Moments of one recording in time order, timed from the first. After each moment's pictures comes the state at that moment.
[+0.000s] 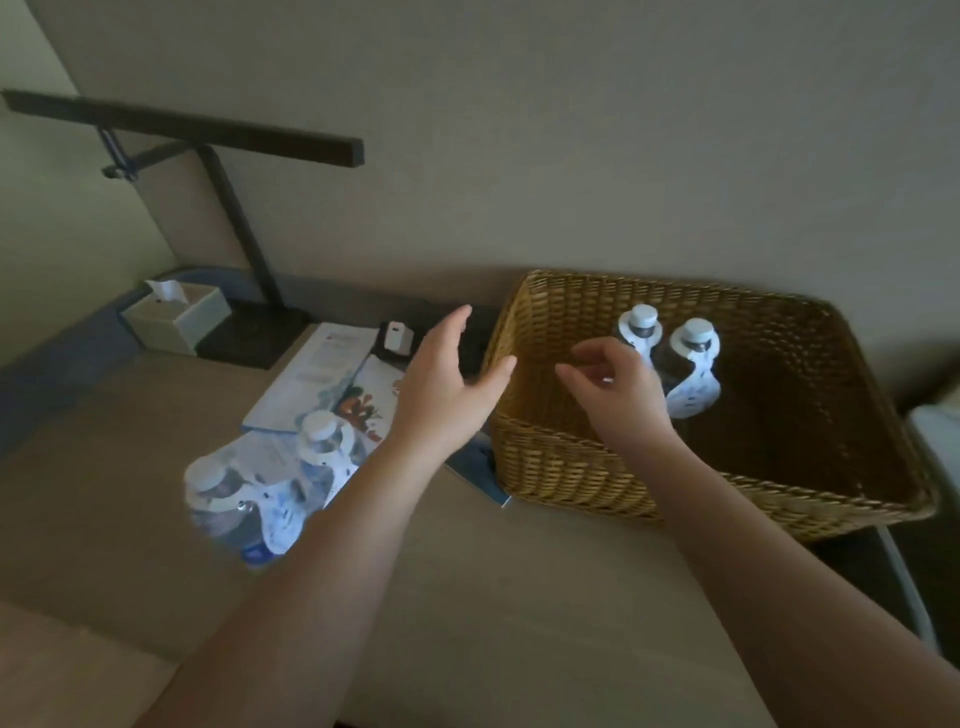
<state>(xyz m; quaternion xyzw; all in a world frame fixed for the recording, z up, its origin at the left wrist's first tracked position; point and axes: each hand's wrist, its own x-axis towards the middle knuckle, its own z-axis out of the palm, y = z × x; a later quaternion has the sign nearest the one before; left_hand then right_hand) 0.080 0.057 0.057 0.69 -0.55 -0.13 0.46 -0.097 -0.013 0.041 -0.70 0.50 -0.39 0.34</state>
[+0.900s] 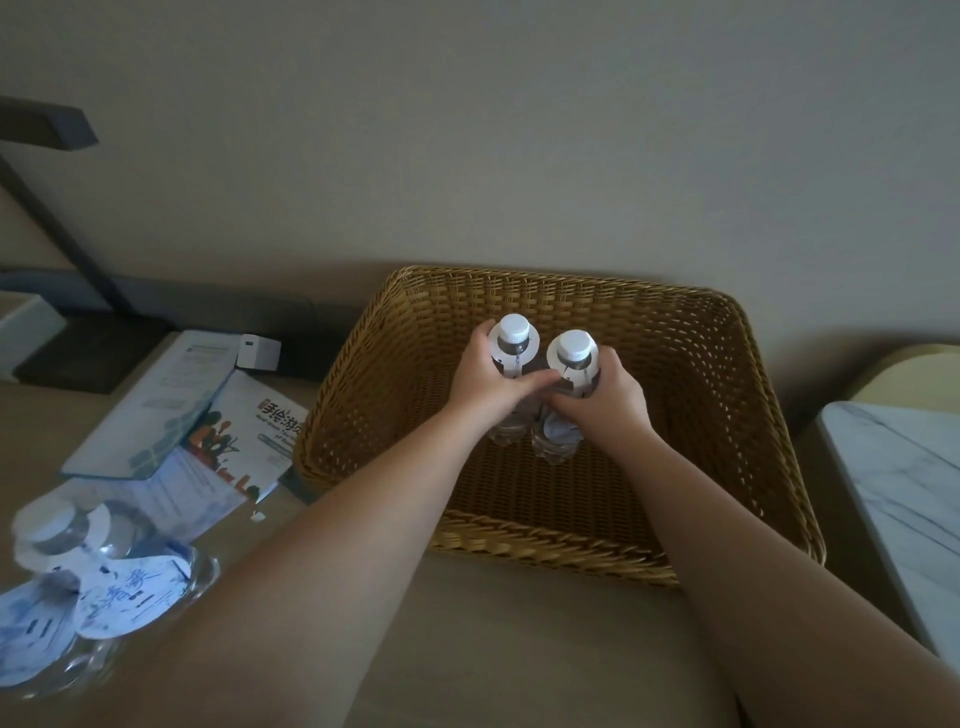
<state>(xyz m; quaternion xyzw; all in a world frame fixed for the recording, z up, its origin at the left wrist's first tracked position) -0.059 -0.147 -0.022 0.67 -0.47 -0.36 0.45 -0.212 -0.162 -0.023 -0.66 0.59 -0.31 0.35</state>
